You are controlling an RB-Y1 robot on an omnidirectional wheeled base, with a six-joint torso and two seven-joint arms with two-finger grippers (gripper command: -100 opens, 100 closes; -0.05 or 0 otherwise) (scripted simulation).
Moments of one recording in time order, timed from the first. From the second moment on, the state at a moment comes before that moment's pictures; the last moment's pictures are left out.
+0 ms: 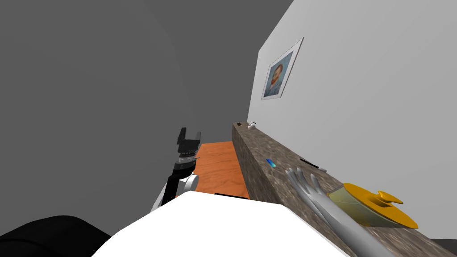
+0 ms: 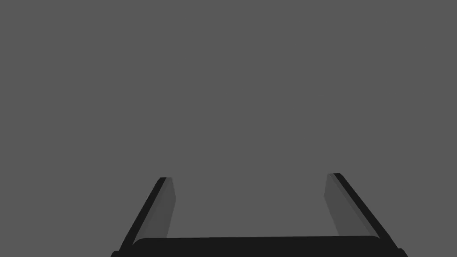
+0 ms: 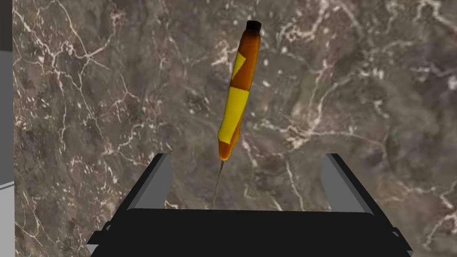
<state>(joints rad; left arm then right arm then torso) 0.46 0.00 -0.05 -2.38 -0.02 -0.49 0.17 1.08 -1.88 0.67 -1.52 0.70 0.01 -0.18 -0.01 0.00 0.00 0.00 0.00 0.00</state>
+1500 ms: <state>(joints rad) 0.46 0.00 -0.05 -2.38 -0.02 -0.49 0.17 1.02 -1.75 0.73 -1.44 0.71 0.01 -0.11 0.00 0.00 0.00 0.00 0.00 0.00</state>
